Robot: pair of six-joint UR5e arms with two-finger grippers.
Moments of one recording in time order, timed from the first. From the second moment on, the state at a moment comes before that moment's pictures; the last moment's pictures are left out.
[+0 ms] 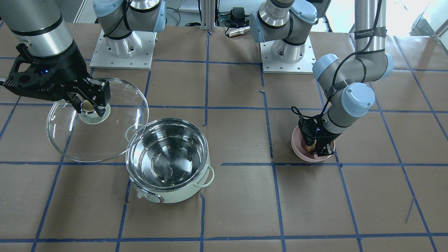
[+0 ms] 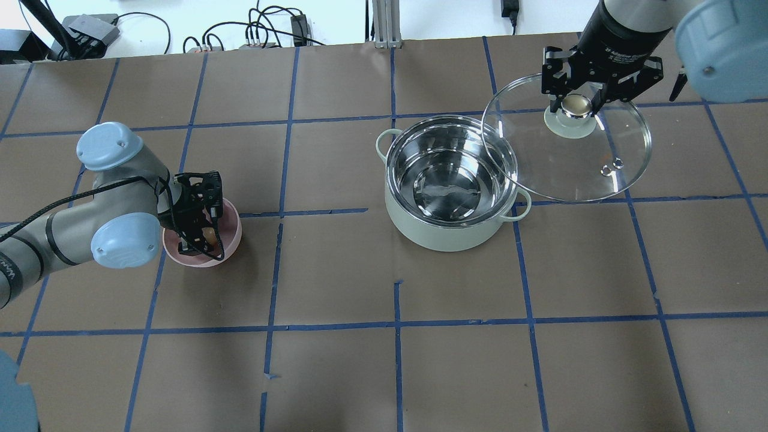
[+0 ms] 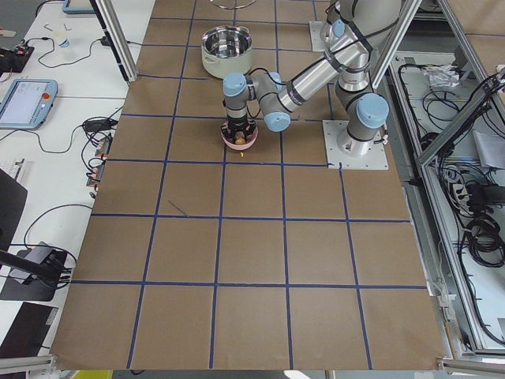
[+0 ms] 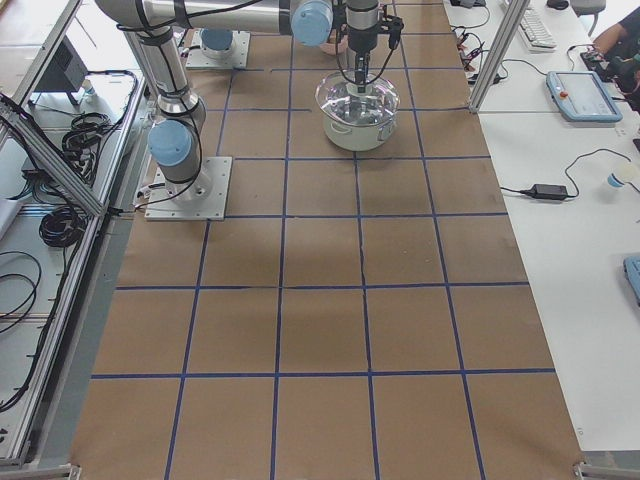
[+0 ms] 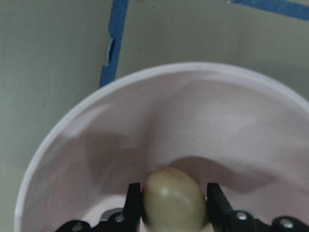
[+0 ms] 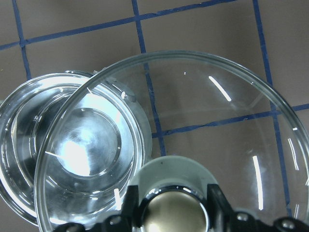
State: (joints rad) left arm -1.29 -1.84 -2.10 -0.81 1.58 1.64; right arm 1.53 -1.52 1.56 -1.72 -1.56 0.14
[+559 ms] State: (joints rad) left arm -1.30 -1.81 -2.09 -0.82 1.58 1.64; right arm 1.53 -1.52 1.56 -1.72 -1.56 0.14
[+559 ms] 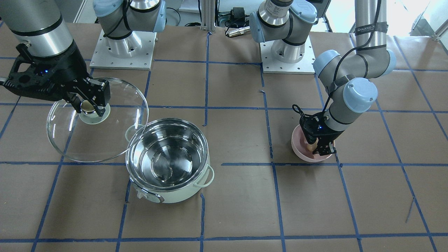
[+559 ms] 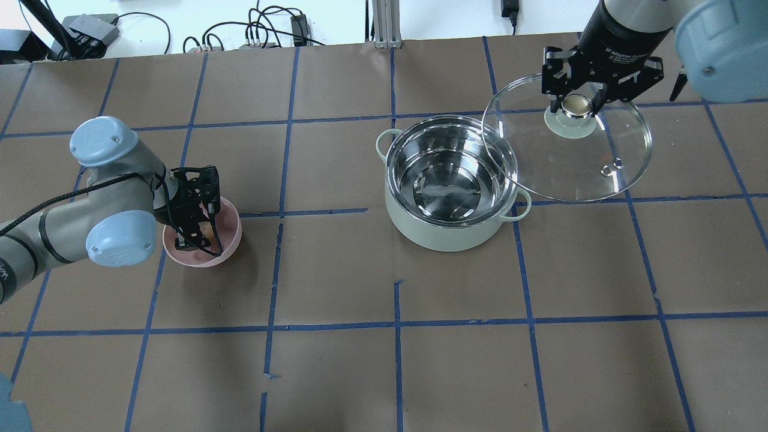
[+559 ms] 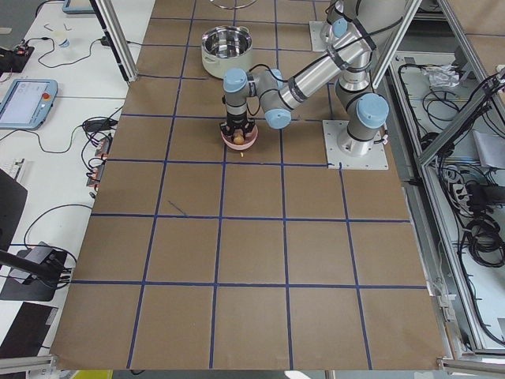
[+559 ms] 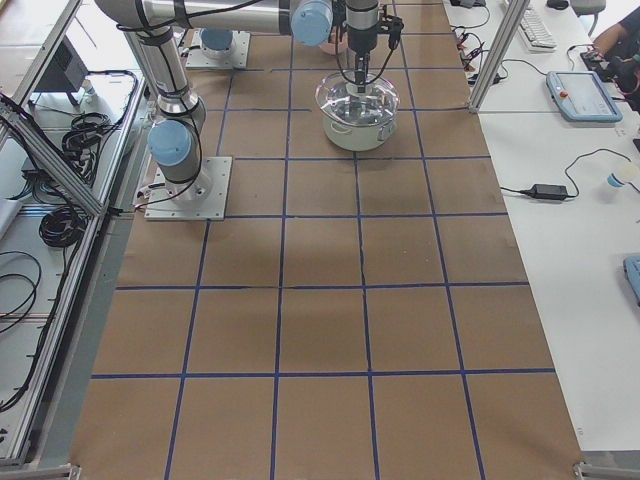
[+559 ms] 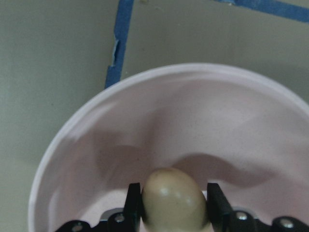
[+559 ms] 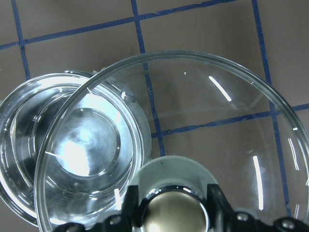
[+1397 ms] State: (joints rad) left arm -1.31 -1.65 -1.99 -1.08 1.46 1.31; right arm 1.53 -1.53 1.56 -1.72 -1.56 0.14
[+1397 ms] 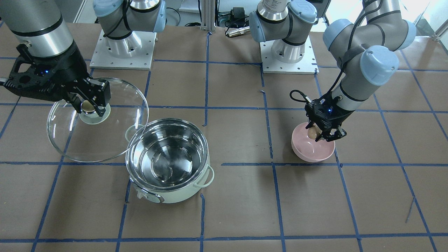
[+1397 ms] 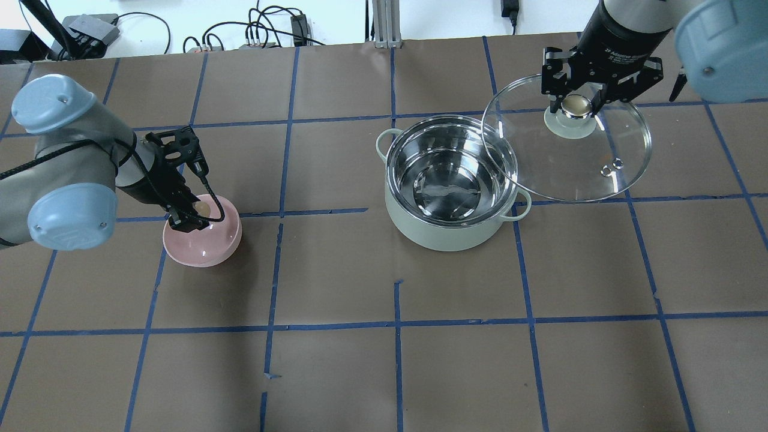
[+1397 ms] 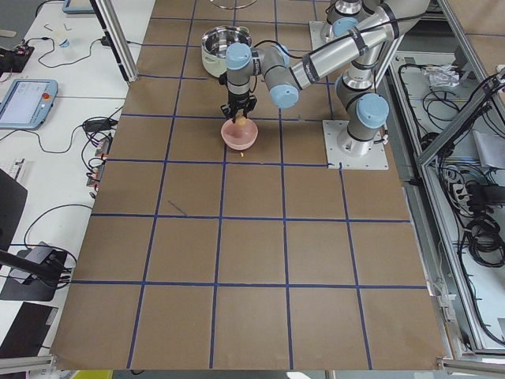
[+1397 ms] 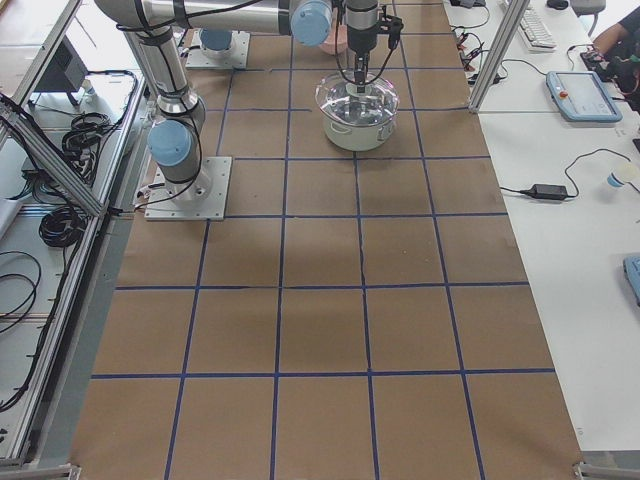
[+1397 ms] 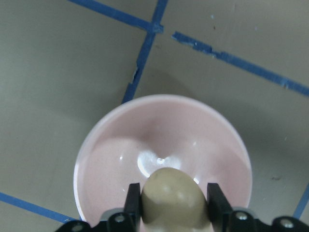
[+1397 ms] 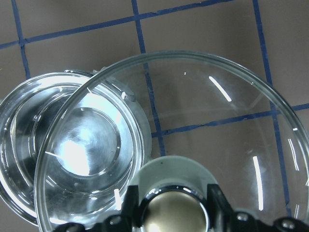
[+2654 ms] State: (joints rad) left arm -1.85 -1.88 -1.62 -0.99 1.41 0.00; right arm 1.54 -1.54 1.57 -1.74 -1.56 0.14
